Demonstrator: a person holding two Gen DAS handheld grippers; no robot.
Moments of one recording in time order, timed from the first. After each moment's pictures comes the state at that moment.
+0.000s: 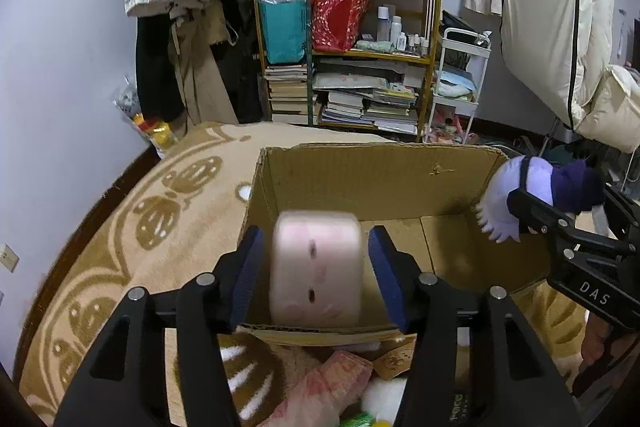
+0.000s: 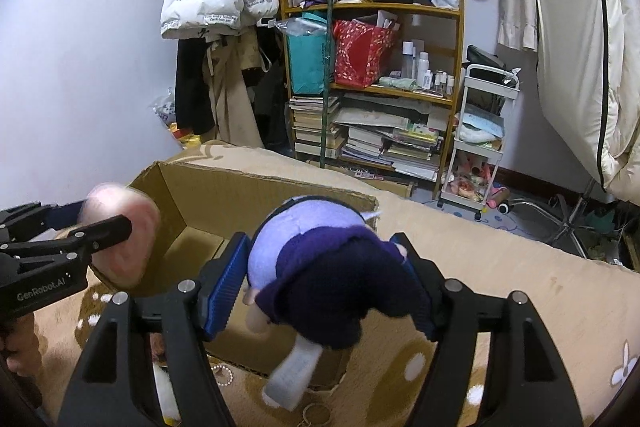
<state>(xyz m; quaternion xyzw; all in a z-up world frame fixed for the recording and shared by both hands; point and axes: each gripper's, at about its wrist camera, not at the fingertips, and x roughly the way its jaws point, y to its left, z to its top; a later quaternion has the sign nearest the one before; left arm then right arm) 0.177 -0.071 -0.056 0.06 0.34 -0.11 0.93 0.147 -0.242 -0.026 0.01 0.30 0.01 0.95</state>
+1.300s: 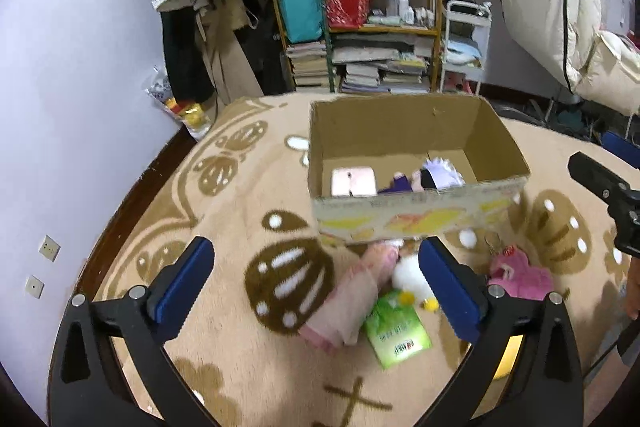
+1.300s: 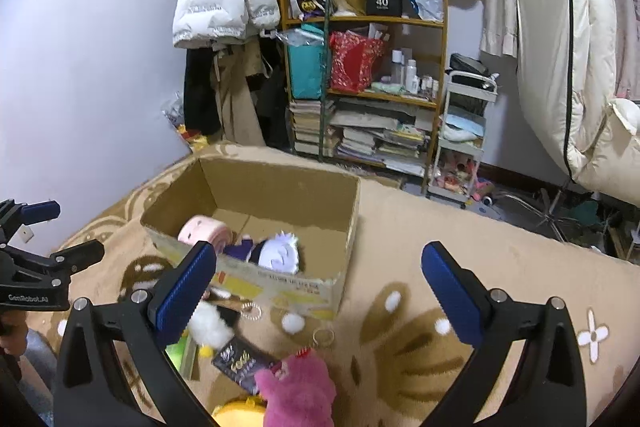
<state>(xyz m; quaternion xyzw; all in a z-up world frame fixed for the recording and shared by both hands) 0.080 -0.028 -0.013 0.10 0.39 -0.08 0.91 0.048 -0.239 0.026 0.01 0.31 0.00 0.95</state>
